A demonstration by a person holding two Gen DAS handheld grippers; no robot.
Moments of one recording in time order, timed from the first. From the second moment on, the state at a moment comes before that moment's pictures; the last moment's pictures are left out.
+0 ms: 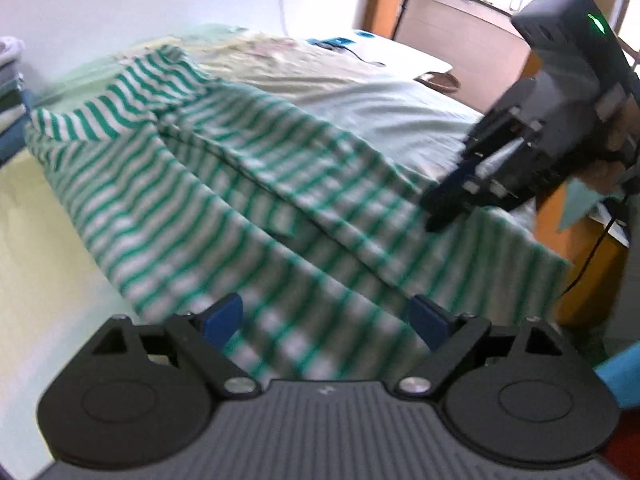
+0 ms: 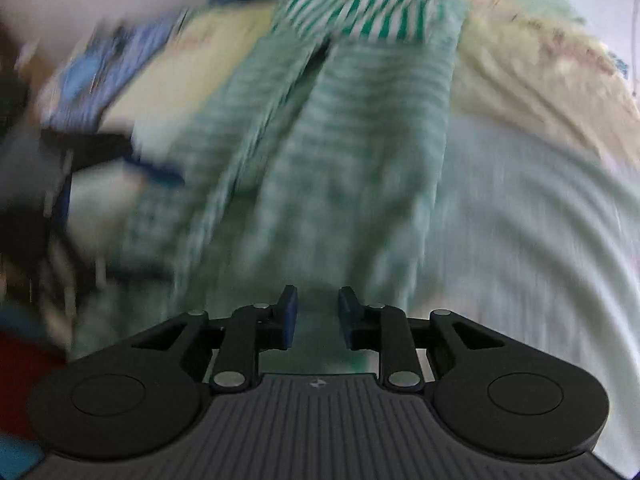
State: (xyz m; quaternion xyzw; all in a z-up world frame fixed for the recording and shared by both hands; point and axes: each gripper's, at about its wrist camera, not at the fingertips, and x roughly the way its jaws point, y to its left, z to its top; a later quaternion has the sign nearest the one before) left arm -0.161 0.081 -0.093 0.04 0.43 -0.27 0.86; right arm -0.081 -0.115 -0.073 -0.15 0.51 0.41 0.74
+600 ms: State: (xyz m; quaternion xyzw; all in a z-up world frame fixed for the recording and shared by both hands) left arm -0.229 0.047 -0.098 -0.02 0.47 -0.21 0.85; right arm -0.164 -0.144 -0.075 -0.18 0.43 0.50 0.73
